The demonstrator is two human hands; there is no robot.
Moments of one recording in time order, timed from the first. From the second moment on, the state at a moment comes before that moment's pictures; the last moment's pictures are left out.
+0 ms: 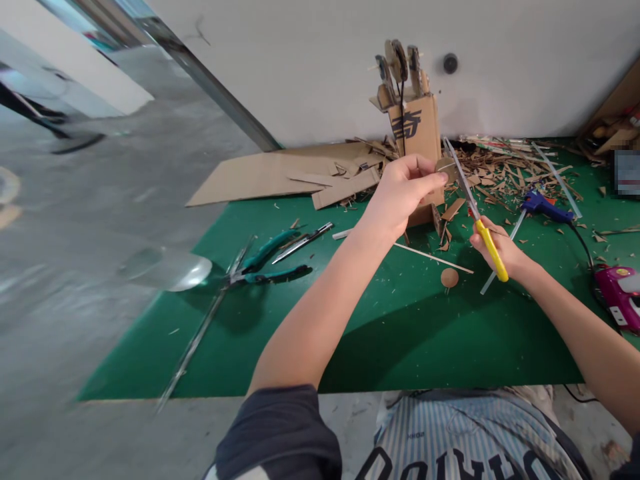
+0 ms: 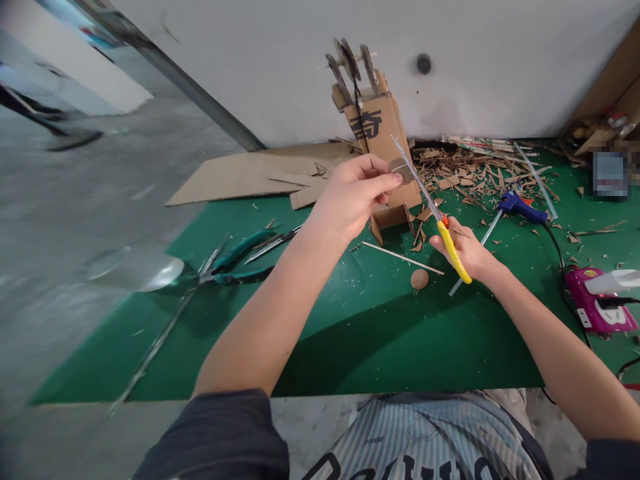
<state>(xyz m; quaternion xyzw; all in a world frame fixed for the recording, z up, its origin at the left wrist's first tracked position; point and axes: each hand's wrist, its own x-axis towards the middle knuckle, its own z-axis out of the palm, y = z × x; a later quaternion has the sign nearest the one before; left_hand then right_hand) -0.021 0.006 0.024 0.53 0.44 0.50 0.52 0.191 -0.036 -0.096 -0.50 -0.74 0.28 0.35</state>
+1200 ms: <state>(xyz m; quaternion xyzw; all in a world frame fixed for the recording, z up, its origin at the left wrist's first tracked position) -0.005 0.005 0.008 0.53 0.39 0.53 0.52 0.175 -0.046 -0.082 -0.53 -0.71 0.28 0.37</state>
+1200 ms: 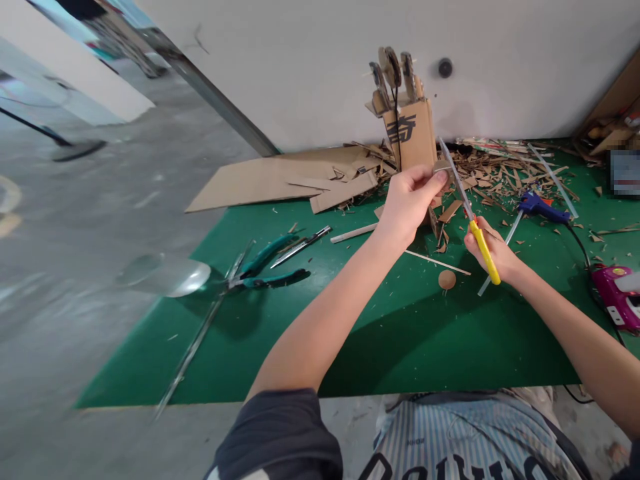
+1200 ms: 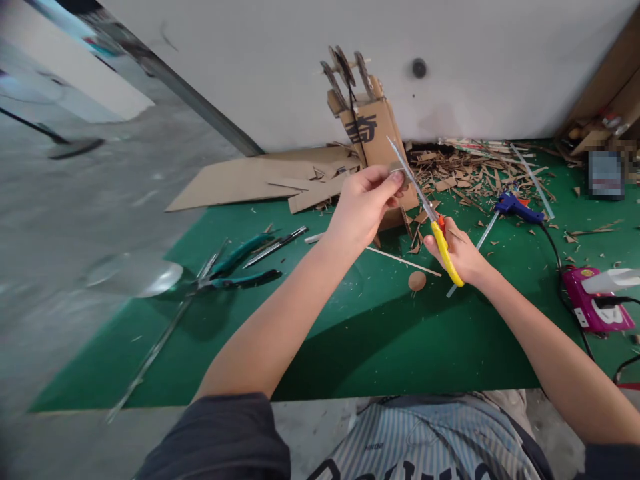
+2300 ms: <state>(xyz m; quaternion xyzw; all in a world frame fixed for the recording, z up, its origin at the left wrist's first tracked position) 0.000 0.002 0.005 0.58 0.34 0.52 0.53 0.180 -0.045 -0.094 -0.49 -0.71 0.33 0.38</state>
